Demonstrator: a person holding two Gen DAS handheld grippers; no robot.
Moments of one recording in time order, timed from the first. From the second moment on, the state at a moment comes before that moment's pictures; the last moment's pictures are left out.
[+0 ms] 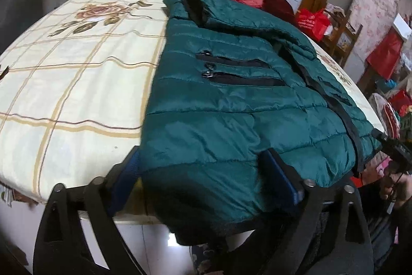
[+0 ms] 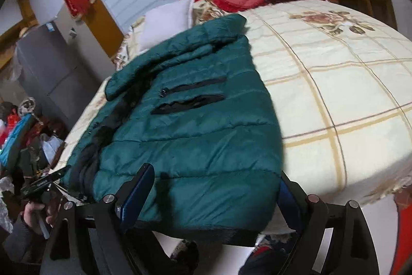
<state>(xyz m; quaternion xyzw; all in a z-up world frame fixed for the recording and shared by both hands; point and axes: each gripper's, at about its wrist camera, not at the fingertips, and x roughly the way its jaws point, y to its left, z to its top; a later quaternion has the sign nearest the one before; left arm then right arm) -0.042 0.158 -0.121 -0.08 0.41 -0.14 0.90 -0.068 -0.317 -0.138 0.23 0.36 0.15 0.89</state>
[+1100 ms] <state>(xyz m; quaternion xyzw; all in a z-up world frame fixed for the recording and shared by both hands) -0.026 0.144 -0.124 -0.06 0.43 -0.07 0.90 -0.066 -0.318 -0.144 0.30 0.33 0.19 0.87</state>
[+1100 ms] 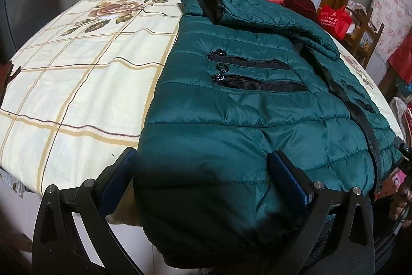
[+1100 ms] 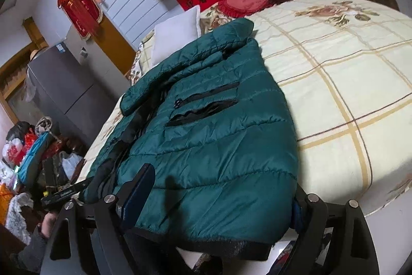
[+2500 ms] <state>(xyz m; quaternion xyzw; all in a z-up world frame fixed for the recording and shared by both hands) -0.075 0.177 -0.120 -0.14 0.39 -0.20 0.89 -0.059 -0.312 -0.151 0.32 0.34 0.20 0.86</state>
